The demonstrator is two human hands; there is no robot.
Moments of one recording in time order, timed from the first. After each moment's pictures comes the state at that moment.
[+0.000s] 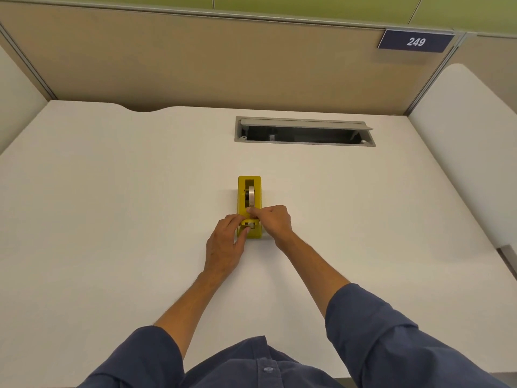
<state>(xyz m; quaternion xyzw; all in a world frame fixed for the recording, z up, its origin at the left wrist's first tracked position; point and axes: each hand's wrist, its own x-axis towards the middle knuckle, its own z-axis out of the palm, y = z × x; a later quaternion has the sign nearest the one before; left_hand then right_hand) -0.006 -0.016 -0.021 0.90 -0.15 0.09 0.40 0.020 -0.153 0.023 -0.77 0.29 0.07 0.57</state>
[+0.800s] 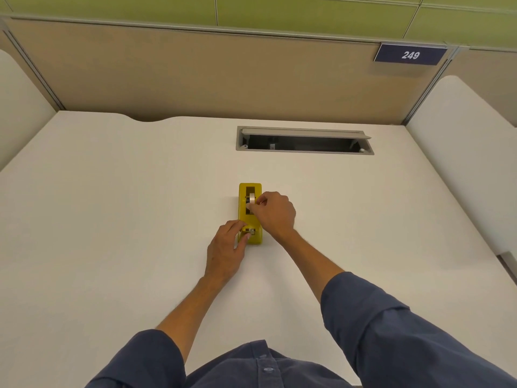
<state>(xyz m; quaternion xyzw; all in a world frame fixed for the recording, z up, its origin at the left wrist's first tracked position) -0.005 -0.015 -0.022 0.90 -0.13 0.09 0.41 0.039 -0.151 0.049 -0.93 0.17 -0.03 0.32</state>
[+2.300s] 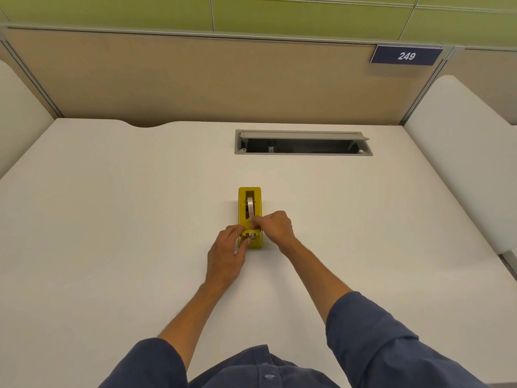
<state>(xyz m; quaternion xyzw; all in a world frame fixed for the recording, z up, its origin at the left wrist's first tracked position) -0.007 -0.014 -0.019 0.89 -0.14 0.09 0.42 0.028 -0.161 0.024 -0.80 0.25 0.08 0.54</state>
